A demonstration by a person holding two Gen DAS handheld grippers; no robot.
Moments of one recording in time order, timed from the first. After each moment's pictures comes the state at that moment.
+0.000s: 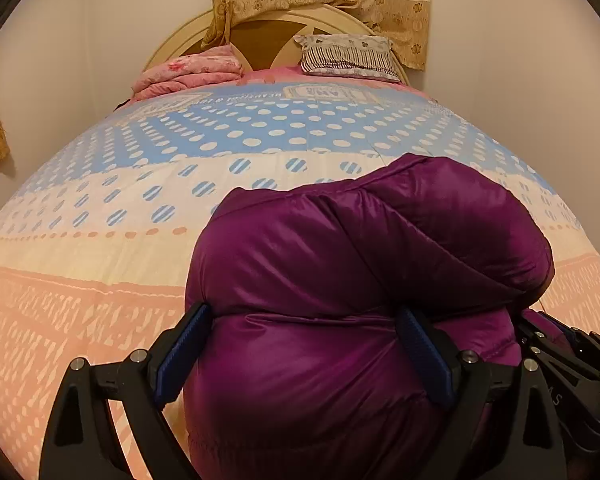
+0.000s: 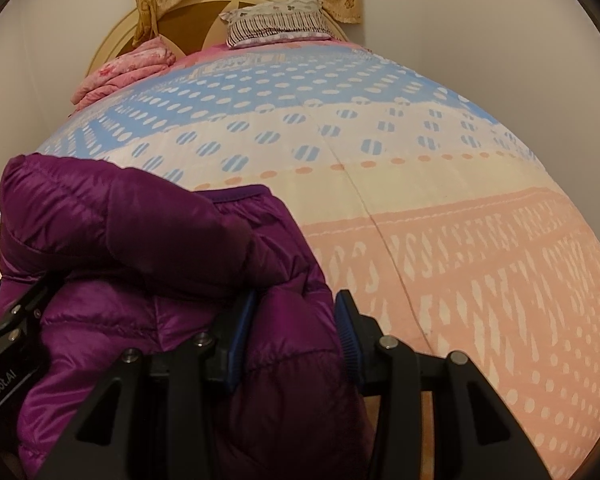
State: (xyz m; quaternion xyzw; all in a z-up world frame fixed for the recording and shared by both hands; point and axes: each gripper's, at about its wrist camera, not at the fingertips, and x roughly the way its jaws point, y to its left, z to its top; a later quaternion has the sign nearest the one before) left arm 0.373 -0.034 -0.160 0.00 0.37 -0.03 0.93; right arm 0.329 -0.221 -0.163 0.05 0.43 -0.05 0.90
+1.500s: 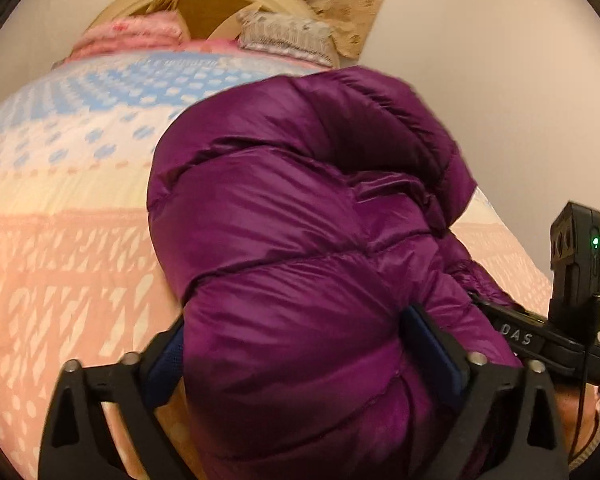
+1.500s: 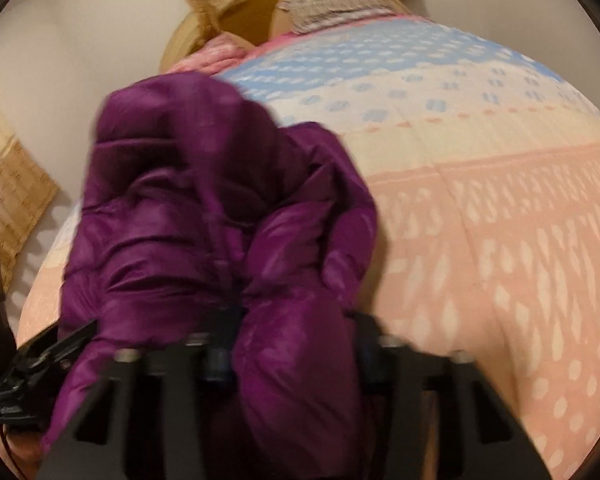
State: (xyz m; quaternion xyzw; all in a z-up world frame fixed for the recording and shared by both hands) left arm 0.315 -0.015 -0.165 -0.08 0.39 -0.19 0.90; right arm 0.297 -0.225 -0.172 0.13 0.42 0.13 0.89
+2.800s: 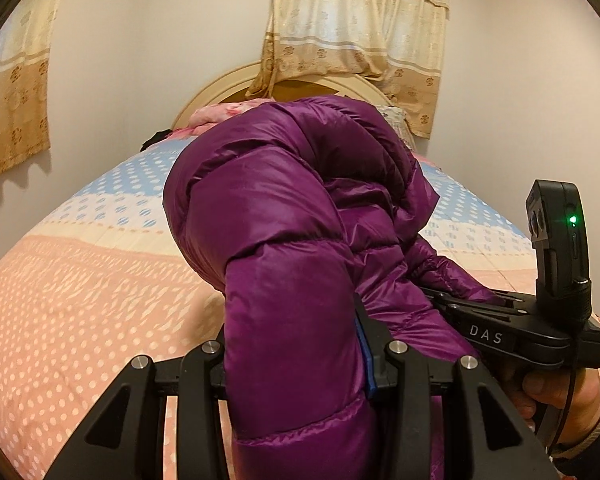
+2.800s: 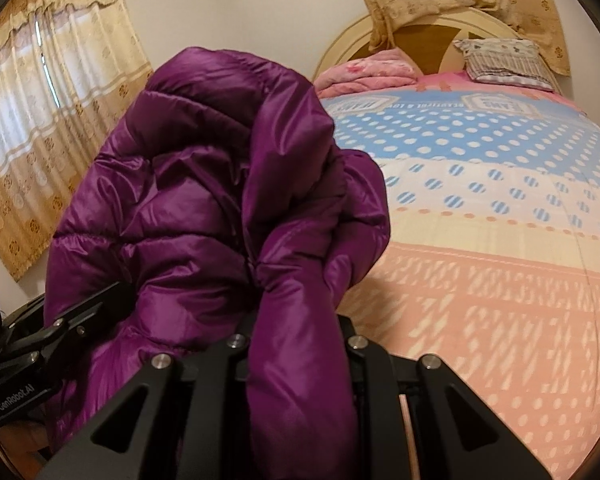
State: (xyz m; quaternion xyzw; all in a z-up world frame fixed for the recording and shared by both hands) left arm 0.153 0.175 -0.077 -0.05 0.28 -0.03 0.96; right arm 0.246 0.012 -0.095 0.04 0.36 0.33 0.87
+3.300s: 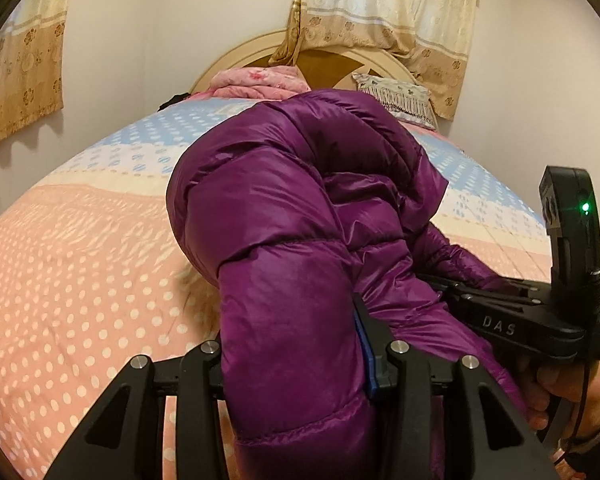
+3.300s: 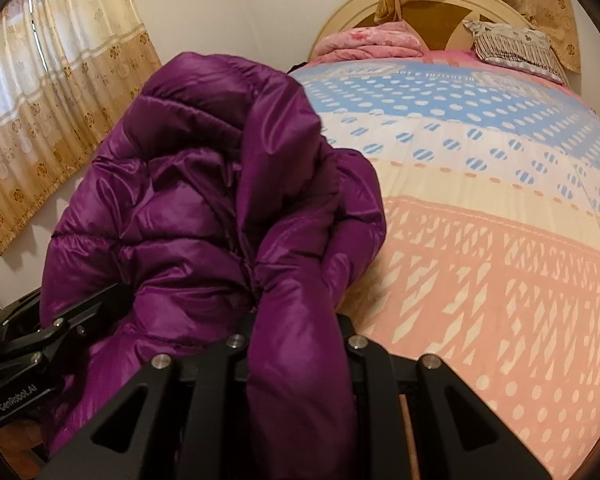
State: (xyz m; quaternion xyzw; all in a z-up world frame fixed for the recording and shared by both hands) left arm 0.157 0.211 -0.127 -0.08 0.33 -0.01 0.94; right arm 0.257 0.040 -0.134 0.00 0.40 0.32 0.86
